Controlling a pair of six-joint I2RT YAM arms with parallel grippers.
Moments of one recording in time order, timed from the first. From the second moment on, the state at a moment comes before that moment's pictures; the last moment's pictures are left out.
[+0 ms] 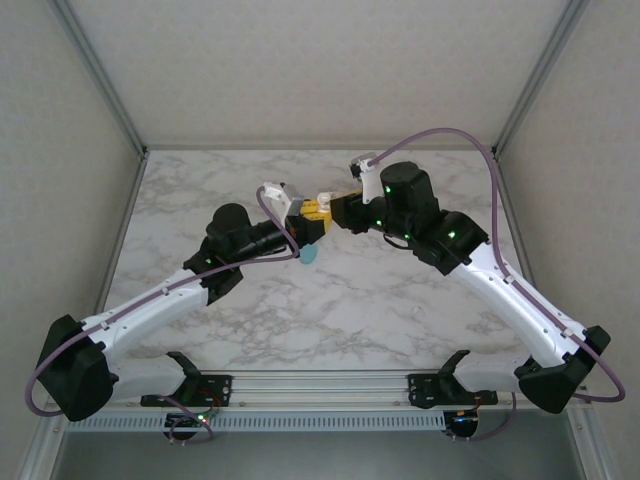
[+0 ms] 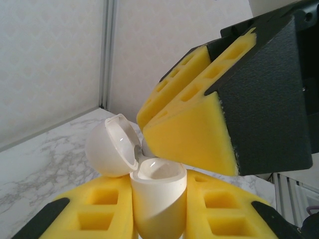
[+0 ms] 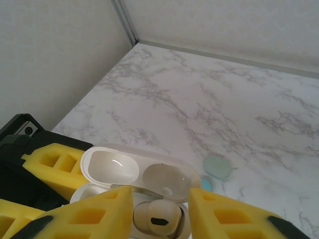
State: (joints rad) left arm -0.73 1.21 0.85 0.41 0.41 -0.19; right arm 0.77 1.25 1.41 -0.62 -0.05 0.27
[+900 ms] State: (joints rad) left arm -0.73 1.21 0.85 0.46 0.42 -0.16; right arm 0.77 1.25 1.51 -0.70 -0.08 0.36
